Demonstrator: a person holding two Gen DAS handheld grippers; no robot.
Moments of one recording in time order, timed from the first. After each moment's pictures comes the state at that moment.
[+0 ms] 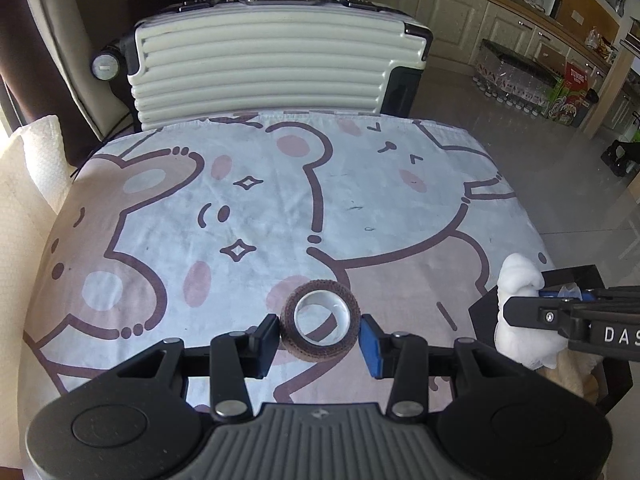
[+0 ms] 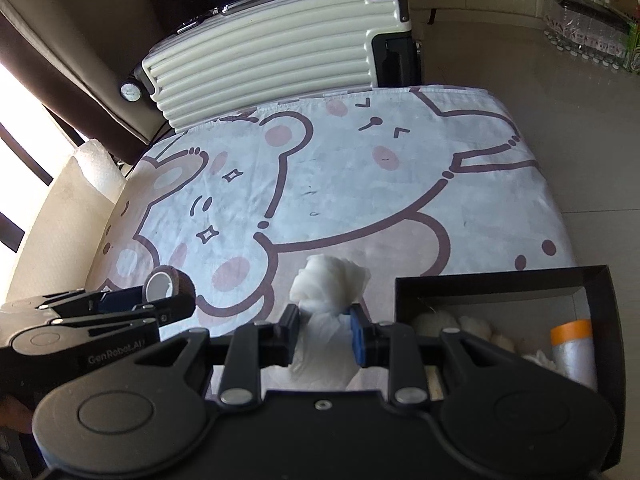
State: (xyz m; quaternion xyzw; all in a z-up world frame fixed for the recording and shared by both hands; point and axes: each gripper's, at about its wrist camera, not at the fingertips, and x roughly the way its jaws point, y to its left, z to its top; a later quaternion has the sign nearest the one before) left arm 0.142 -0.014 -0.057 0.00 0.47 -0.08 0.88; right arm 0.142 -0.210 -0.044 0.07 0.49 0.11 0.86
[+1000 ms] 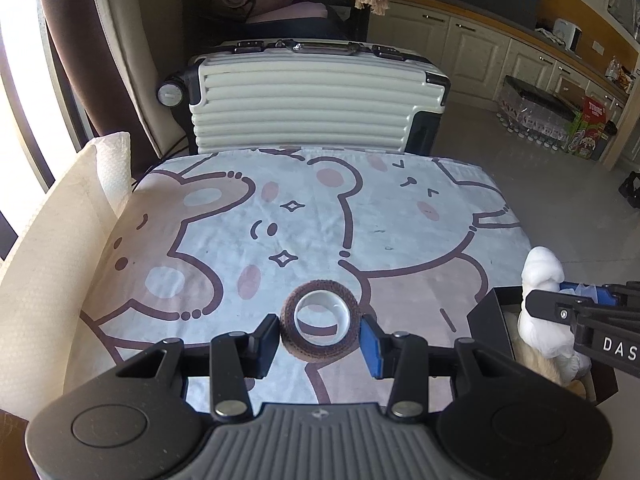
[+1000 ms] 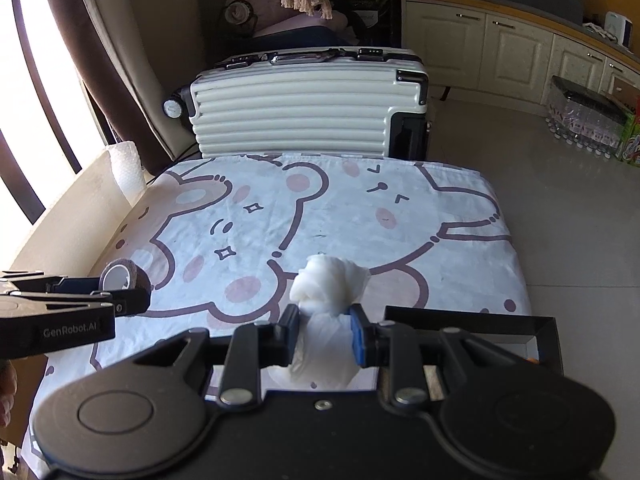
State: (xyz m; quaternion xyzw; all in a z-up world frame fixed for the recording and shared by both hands) left arm 0.084 0.000 -0.006 -0.01 0.43 -0.03 0.90; right arm 0.086 -0.197 0.004 -0.01 0.41 0.12 0.91
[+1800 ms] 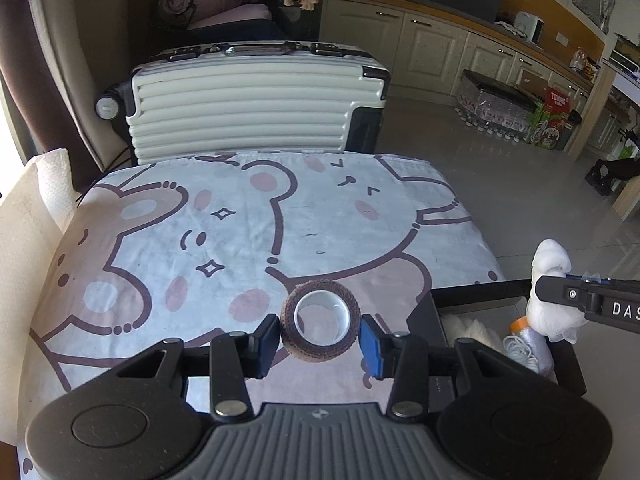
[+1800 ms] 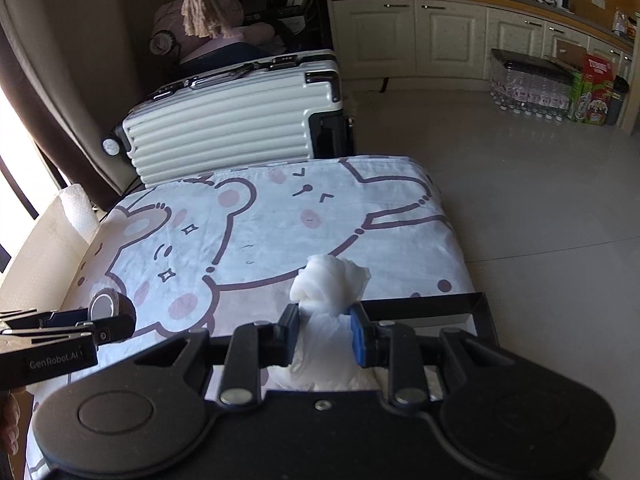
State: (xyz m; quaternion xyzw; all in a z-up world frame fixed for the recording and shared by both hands) left arm 0.093 -0.060 -0.014 -0.01 0.42 -0.09 0.90; right arm 0.084 -0.278 0.000 0.05 0.40 0.05 0.91
